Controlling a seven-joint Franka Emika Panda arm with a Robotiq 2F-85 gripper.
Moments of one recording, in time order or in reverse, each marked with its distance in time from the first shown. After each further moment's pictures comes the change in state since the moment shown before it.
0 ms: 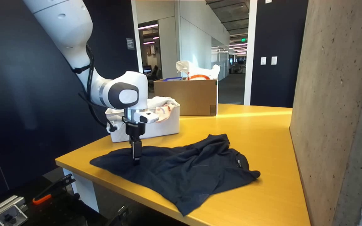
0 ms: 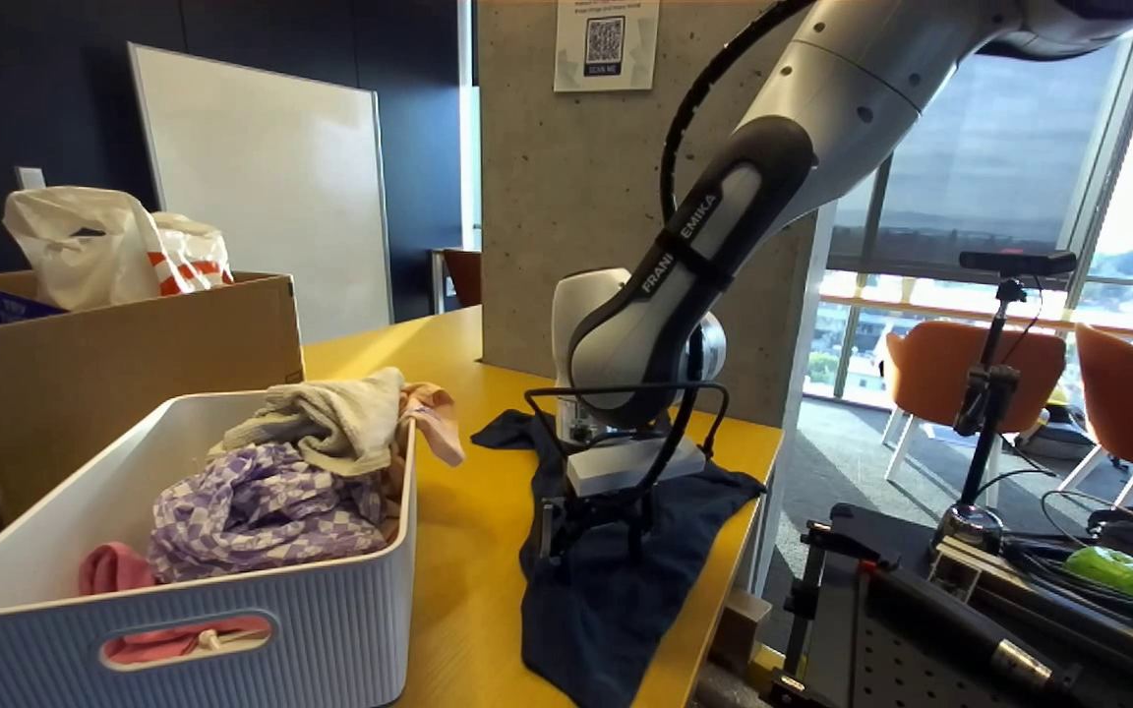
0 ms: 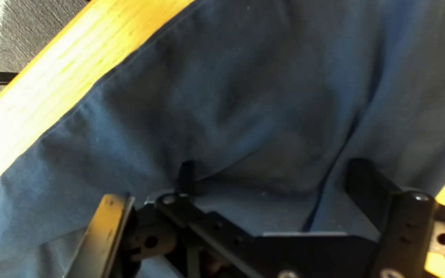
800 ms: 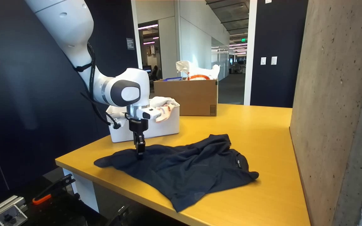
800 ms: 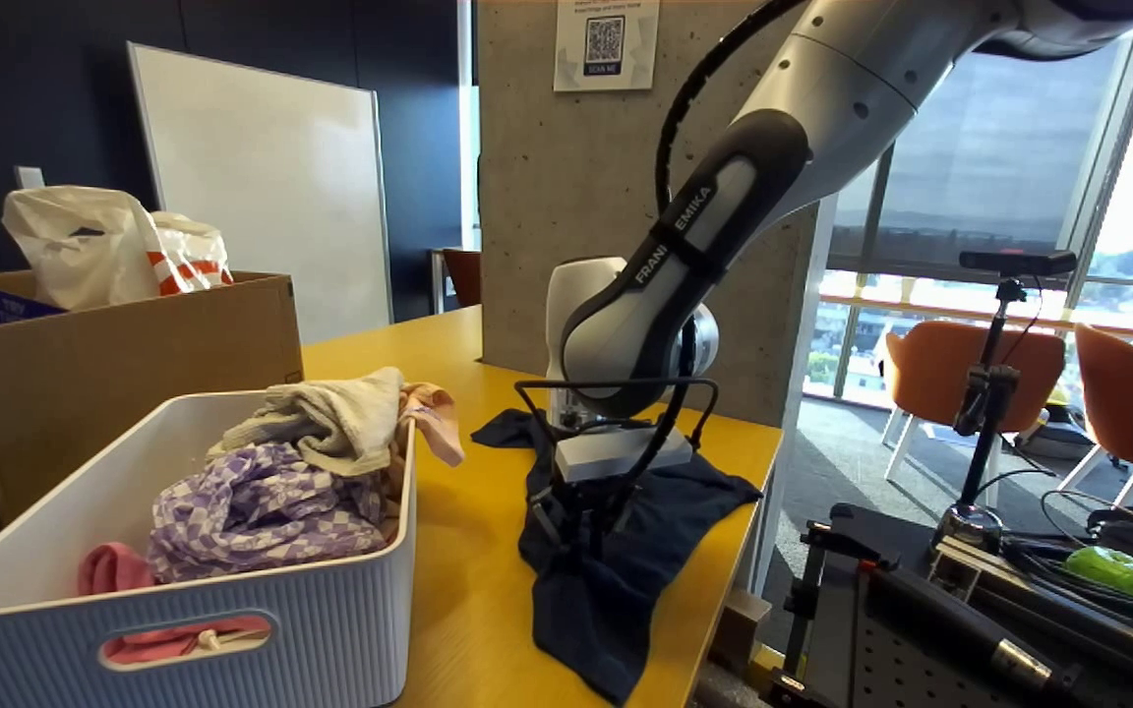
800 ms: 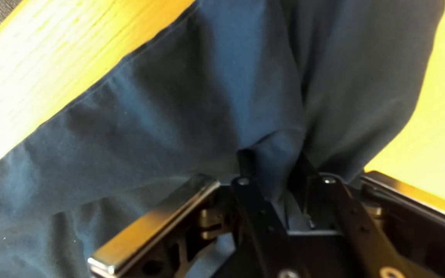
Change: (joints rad) arm 0.000 -0.001 -0.006 0.029 -0.003 0.024 -0.004
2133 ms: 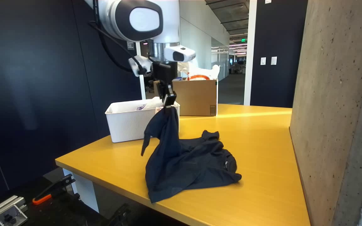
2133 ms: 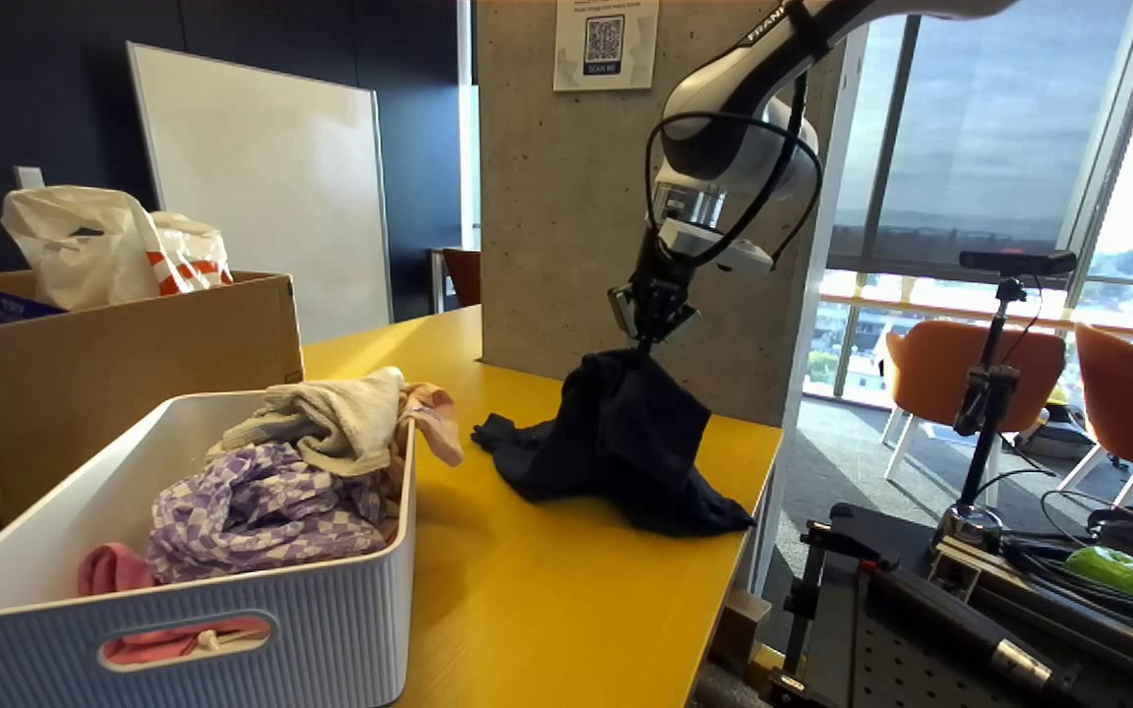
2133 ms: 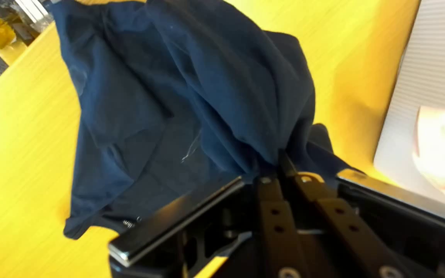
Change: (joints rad) arm -0.280 -0.436 -0.008 -0.121 0.130 -0.138 -0.344
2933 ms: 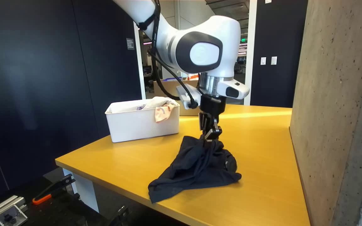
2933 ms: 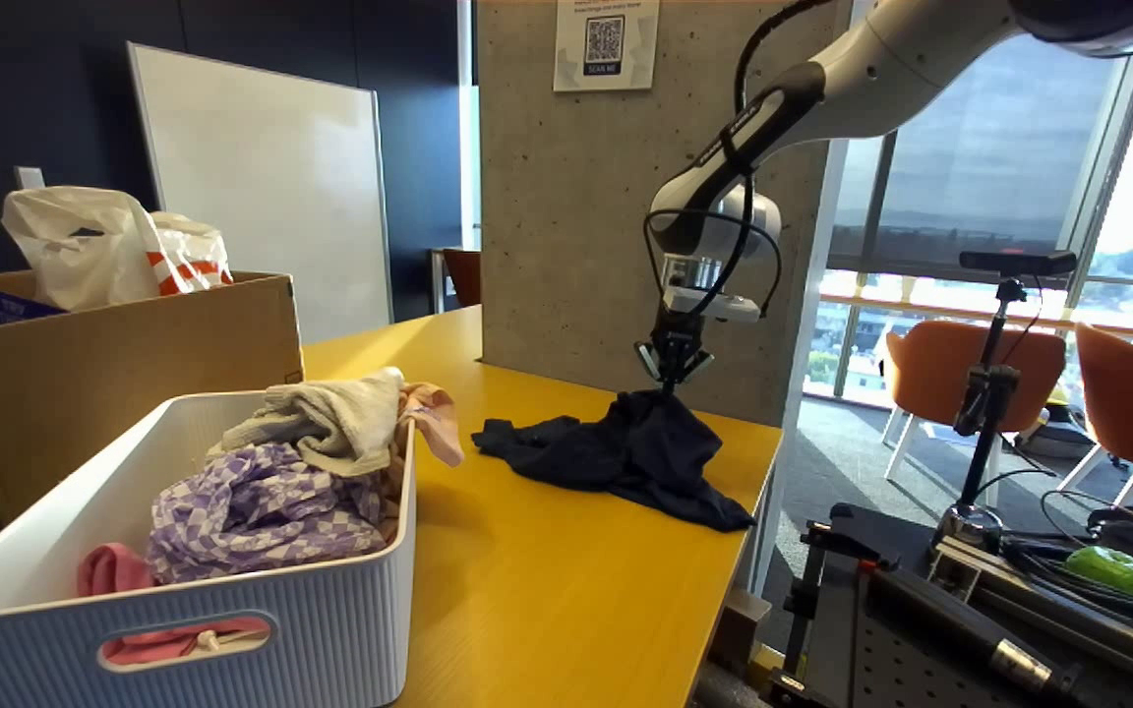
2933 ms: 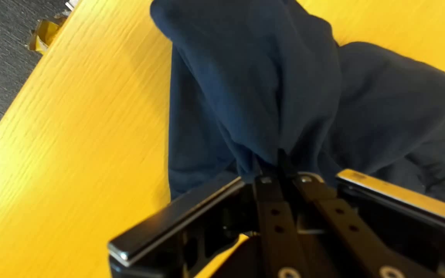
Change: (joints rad) arm -0.156 0.364 -0.062 0.318 0.022 -0.115 -0.025
